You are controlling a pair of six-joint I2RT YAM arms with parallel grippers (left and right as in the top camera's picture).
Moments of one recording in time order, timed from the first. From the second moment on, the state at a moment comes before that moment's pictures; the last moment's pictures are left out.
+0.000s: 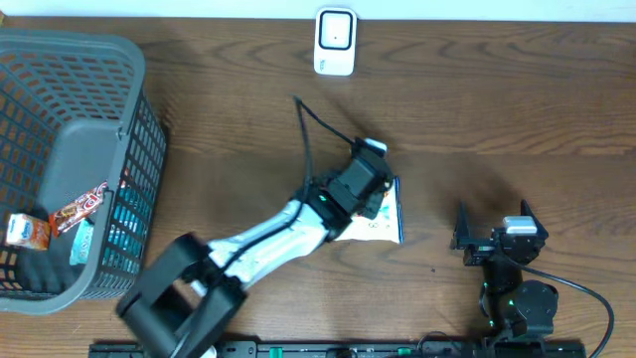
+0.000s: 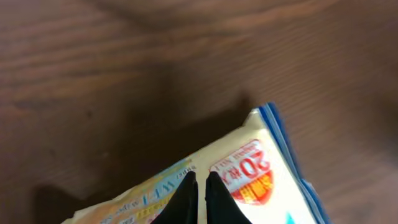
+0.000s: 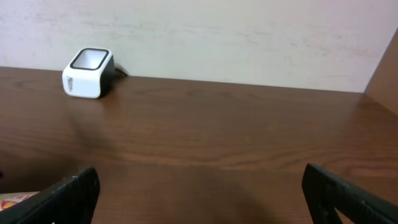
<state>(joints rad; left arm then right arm) -0.83 1.75 1.02 -0.15 -0.14 -0.40 0.01 0.02 0.01 -0.07 0.01 -0.06</state>
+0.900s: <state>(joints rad) -0.22 1.17 1.42 -0.77 -0.41 -0.41 0.01 0.02 0.01 -0.07 0.01 -0.06</state>
